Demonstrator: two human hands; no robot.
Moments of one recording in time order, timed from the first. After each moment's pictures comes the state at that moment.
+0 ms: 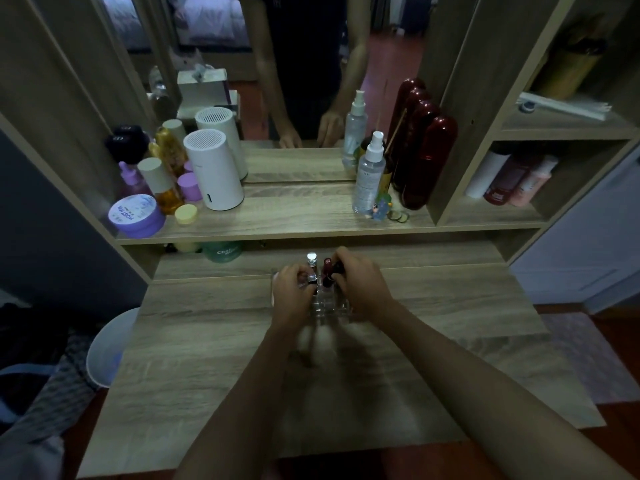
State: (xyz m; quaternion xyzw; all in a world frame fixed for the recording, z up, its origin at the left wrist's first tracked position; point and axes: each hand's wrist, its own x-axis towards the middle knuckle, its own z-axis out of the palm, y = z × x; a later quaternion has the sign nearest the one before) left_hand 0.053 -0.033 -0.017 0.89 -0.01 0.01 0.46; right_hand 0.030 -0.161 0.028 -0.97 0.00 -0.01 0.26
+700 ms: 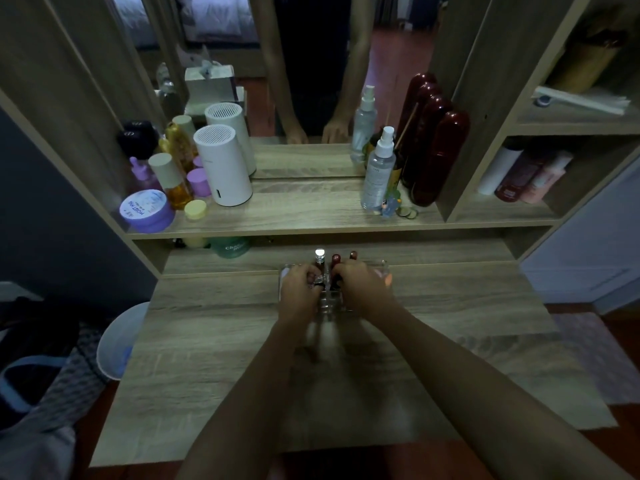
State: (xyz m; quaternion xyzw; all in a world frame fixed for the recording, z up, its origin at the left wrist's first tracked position) left_hand 0.054 -0.030 -0.027 0.91 -0.01 -0.02 0.41; right_hand 0.041 -0.154 0.001 -0.99 0.00 0.09 0.12
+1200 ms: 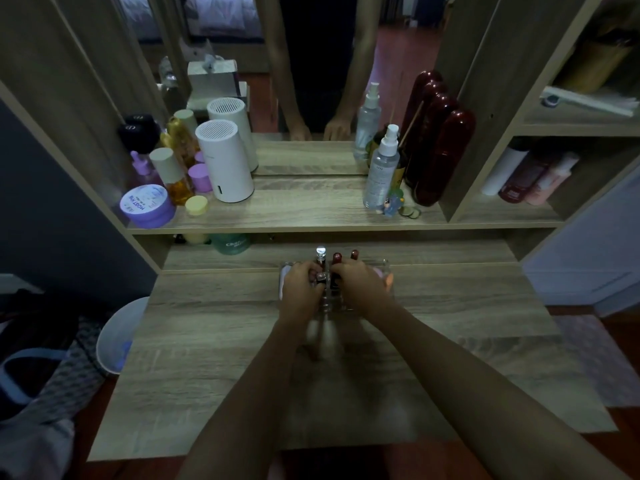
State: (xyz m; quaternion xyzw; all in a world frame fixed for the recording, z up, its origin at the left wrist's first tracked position) left_hand 0.056 -0.033 -0.032 0.91 -0.01 0.00 0.41; right_hand 0.045 -0.154 -0.001 -0.99 -0.01 0.11 0.11
